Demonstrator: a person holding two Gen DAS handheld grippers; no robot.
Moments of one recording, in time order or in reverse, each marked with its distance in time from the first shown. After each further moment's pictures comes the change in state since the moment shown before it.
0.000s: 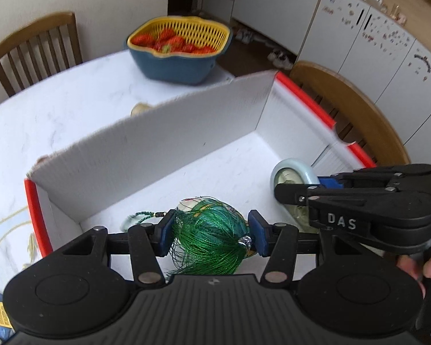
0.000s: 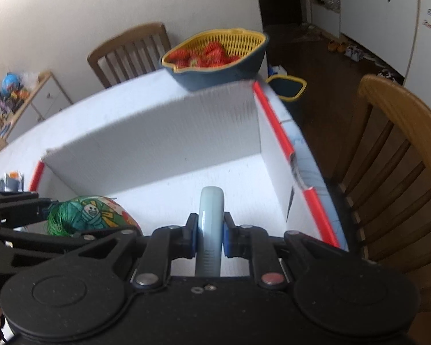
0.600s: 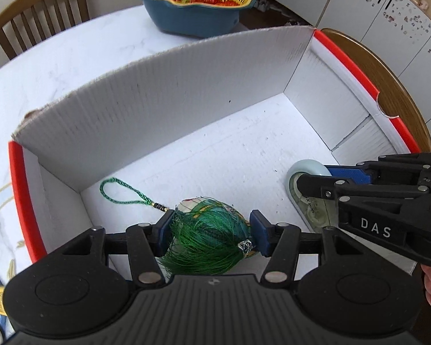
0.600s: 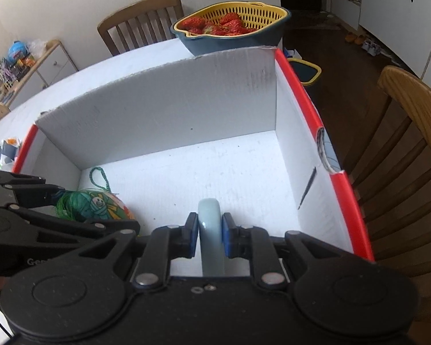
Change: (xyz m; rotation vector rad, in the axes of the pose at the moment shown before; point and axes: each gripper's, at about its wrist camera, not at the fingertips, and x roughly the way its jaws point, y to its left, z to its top) left arm 0.031 0.018 -0.010 -0.048 0.147 0.024; right arm 0.018 0.006 -0.002 -0.084 0.094 0.004
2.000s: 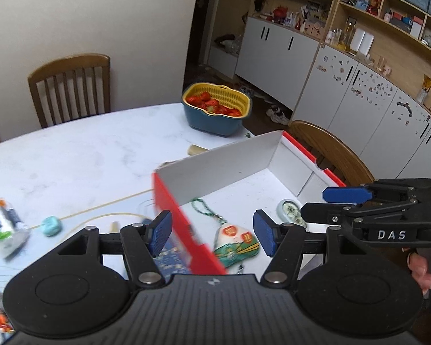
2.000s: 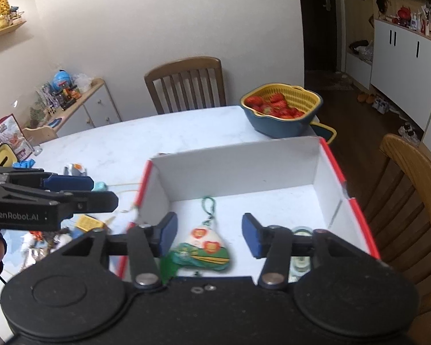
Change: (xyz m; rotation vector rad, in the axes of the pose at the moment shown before) left arm -0.186 0.069 -0.088 0.007 -0.408 -0.062; right arm -0.125 0.103 -0.032 -0.072 -0.275 0.062
